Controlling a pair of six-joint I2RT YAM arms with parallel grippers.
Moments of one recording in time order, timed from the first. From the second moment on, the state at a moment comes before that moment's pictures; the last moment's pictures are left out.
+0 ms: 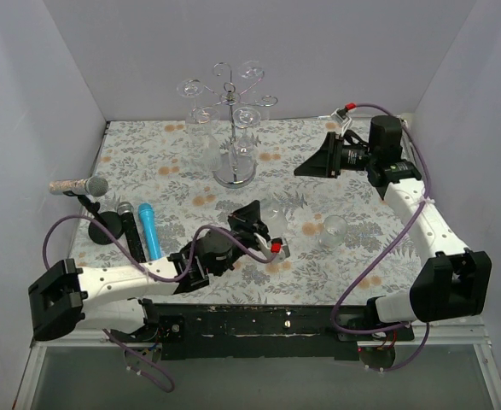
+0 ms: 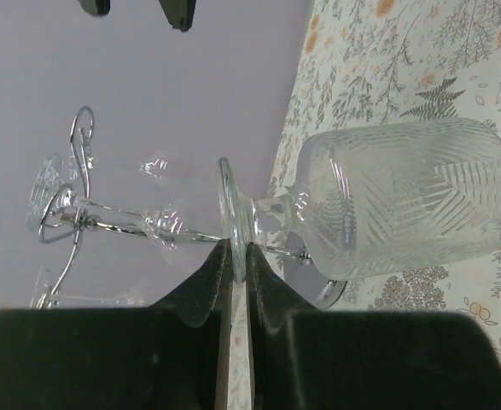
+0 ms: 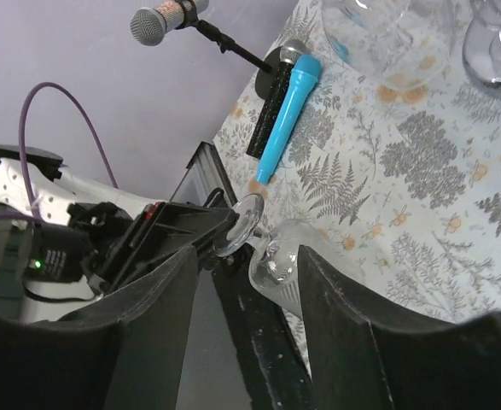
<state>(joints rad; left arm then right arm) -1.14 1.14 0.64 0.44 -0.41 1.10 0.17 1.38 1.22 -0.23 -1.14 0.51</state>
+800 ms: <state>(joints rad) -1.25 1.39 0.60 0.89 -0.59 1.40 0.28 1.30 0.95 -0.01 -1.06 0.91</state>
